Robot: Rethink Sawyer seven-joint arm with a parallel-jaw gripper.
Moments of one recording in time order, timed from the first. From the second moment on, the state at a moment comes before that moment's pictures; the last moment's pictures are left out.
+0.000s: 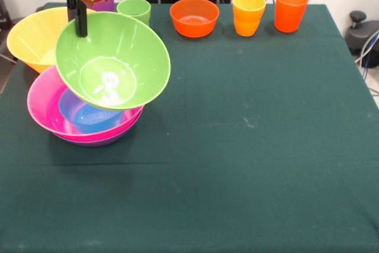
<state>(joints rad) -0.30 -0.57 -0.23 1.31 0.08 0.76 2.04</state>
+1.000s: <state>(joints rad) -0.32 -0.57 -0.23 1.31 0.08 0.75 2.04</state>
